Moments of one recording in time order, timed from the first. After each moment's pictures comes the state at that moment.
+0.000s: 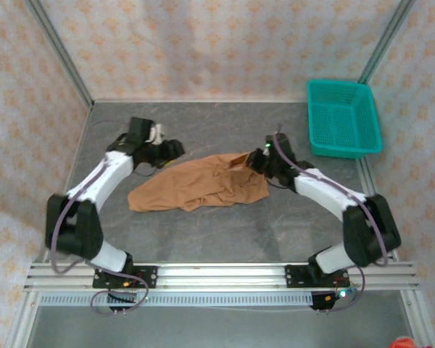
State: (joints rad) left arm -0.10 1.44 1.08 -0.54 0.39 -0.64; right arm 0.40 1.41 0.90 -0.16 -0.17 0.84
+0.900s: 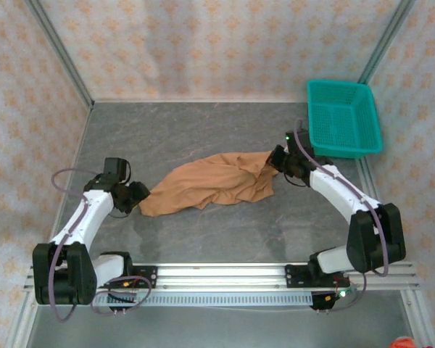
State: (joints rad) left arm 0.07 1.15 0.67 -0.74 0.15 -0.70; right arm 0.27 1.40 0.94 -0.35 -0.16 0.77
